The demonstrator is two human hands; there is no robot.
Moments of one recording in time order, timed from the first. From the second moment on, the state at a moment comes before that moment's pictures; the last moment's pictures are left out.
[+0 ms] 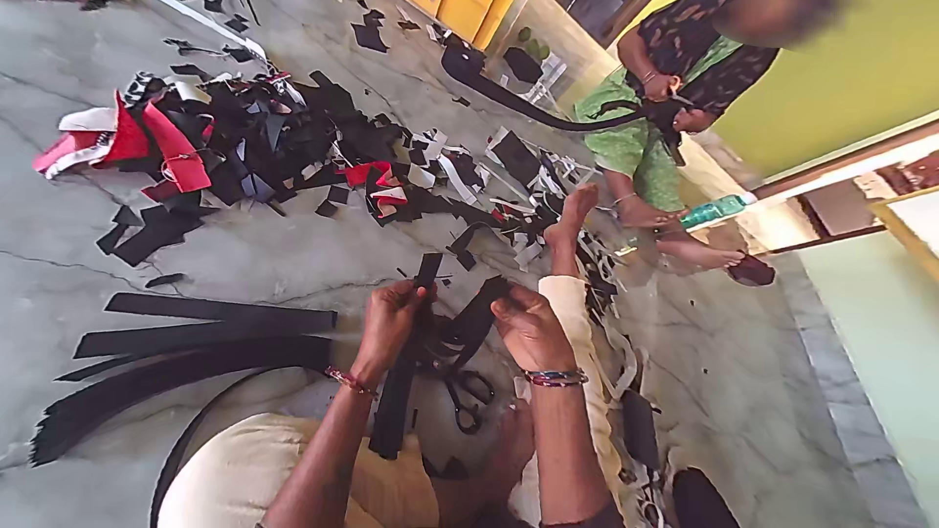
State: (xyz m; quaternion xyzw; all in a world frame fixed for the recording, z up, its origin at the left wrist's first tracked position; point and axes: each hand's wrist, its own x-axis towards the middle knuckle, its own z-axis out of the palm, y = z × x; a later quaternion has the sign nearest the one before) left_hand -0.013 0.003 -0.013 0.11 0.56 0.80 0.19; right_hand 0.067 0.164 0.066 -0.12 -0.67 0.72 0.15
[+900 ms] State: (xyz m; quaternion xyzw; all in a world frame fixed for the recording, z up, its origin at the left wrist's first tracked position) left_hand -0.001 0.001 -0.002 0.27 0.71 0.65 0.12; right_hand 0.055 0.143 0.050 -0.13 -0.71 0.67 0.15
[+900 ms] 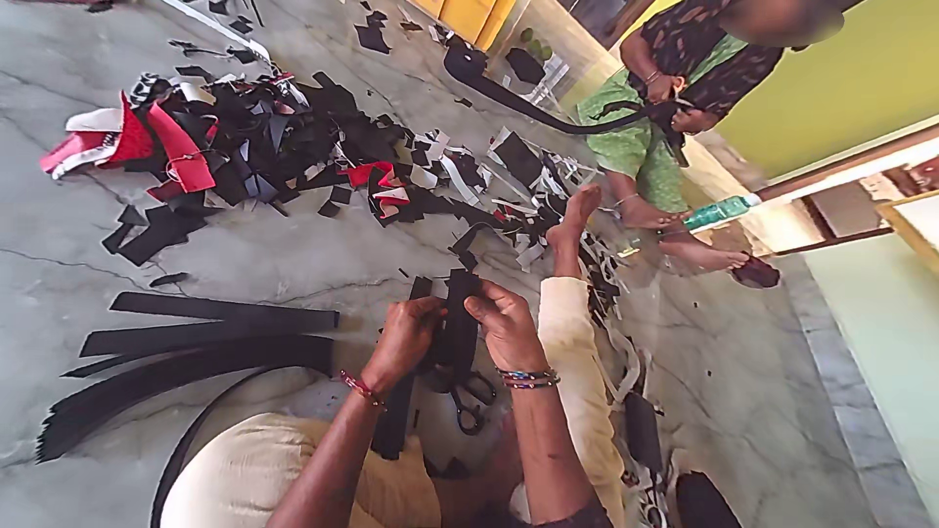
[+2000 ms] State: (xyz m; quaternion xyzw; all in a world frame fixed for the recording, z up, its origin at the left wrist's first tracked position) left_hand -0.021 -0.002 -0.030 0.20 0.88 0.40 0.19; right_hand 0.176 0.260 0.162 -0.03 -0.76 0.49 0.42
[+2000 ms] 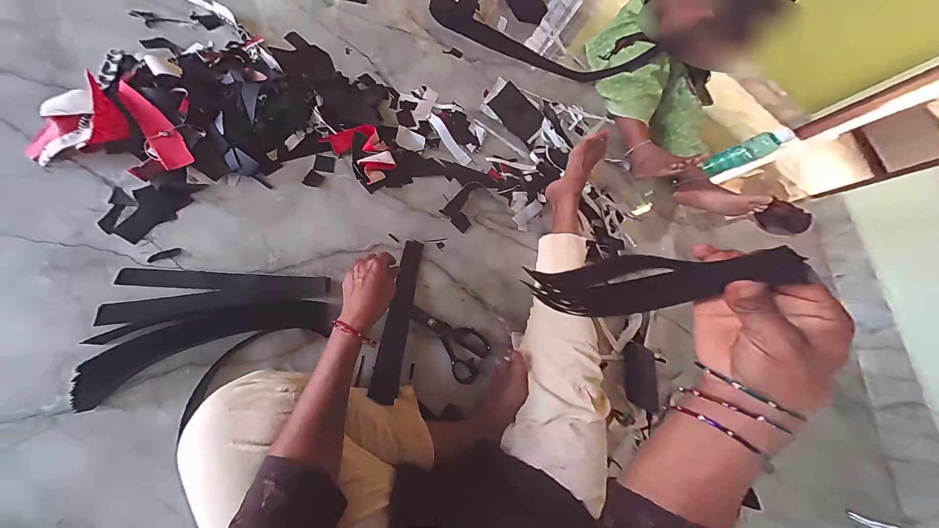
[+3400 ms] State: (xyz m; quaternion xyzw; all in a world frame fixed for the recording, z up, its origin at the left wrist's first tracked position) left_hand -0.009 0.014 0.020 0.11 0.54 0.80 0.25; right_hand 0.150 0.209 0.092 -0.06 -0.71 0.66 0.24
